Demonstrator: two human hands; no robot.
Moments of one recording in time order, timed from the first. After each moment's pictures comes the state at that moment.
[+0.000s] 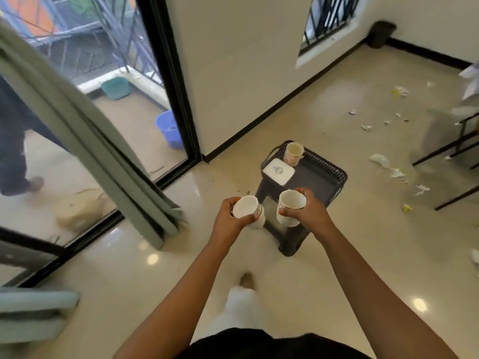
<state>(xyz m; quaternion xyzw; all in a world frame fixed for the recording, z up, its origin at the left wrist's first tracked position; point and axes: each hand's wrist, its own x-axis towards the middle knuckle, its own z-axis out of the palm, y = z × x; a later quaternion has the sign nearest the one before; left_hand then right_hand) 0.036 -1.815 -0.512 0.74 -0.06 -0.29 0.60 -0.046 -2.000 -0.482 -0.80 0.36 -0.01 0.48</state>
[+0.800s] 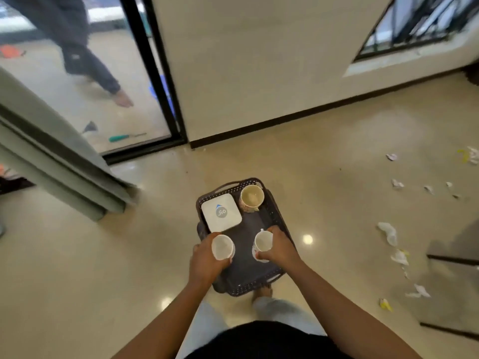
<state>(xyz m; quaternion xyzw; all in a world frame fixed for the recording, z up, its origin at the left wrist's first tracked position) 0.097 -2.165 -0.639 0.86 0.15 -0.25 0.41 0.112 -2.367 -0.622 -0.89 0.18 0.28 0.32</state>
